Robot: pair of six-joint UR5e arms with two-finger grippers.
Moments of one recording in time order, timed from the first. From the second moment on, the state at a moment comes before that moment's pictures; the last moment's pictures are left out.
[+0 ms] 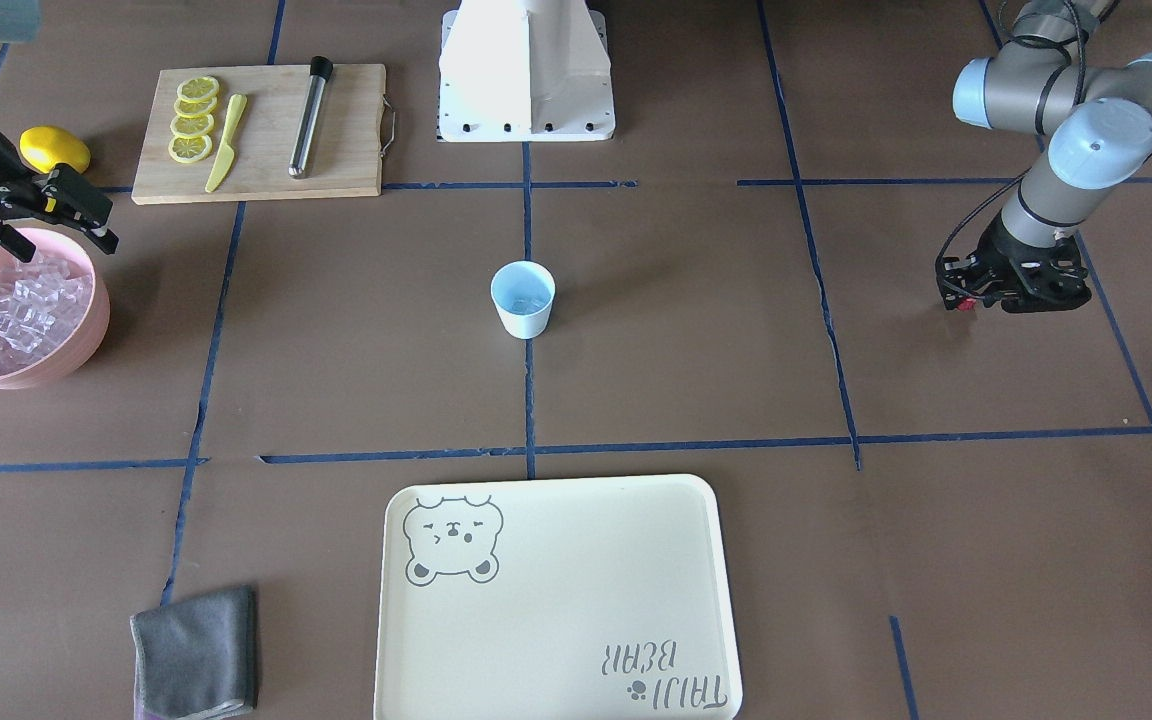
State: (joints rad) left arm -0.84 -1.50 -1.71 -2.01 -2.04 -0.85; right arm 1.00 -1.65 2.07 -1.31 2.23 0.88
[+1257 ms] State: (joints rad) left arm -0.65 -2.03 -1.91 -1.77 -2.07 -1.42; right arm 1.04 -1.66 2.09 -1.31 2.23 0.88
